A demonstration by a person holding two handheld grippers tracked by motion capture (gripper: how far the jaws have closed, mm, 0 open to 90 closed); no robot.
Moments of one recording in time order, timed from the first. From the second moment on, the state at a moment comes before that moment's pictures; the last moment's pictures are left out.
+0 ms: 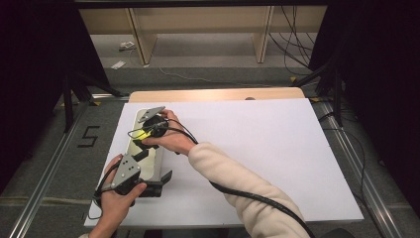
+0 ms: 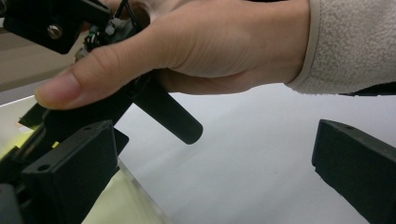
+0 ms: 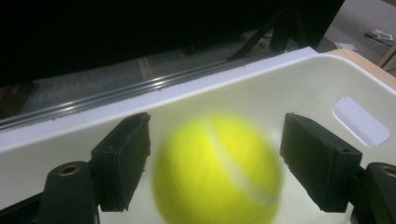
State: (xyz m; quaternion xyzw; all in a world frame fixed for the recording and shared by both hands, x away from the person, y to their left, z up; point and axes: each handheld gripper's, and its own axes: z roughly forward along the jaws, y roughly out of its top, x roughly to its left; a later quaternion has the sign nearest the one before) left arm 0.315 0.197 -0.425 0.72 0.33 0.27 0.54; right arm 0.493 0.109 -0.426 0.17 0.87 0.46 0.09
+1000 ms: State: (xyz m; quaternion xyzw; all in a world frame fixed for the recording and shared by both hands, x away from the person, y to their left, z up) left arm 0.316 0.197 -0.425 0.72 0.33 0.27 0.54; right arm 0.494 0.021 -0.403 0.21 0.84 0.48 0.13
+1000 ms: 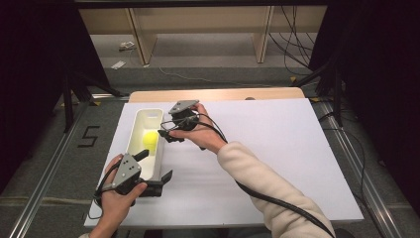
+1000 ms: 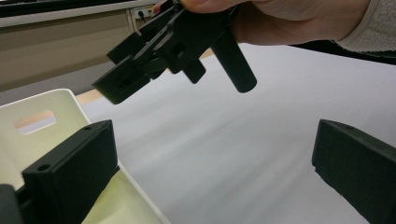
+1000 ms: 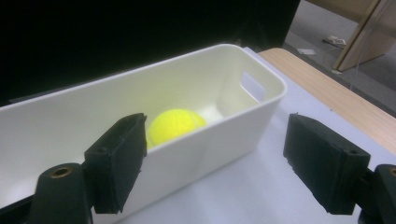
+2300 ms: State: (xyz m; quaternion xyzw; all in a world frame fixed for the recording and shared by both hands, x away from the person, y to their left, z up) left arm 0.316 0.196 -0.425 0.72 0.34 0.27 0.54; right arm 0.482 -0.126 -0.418 0.31 0.81 0.46 0.18
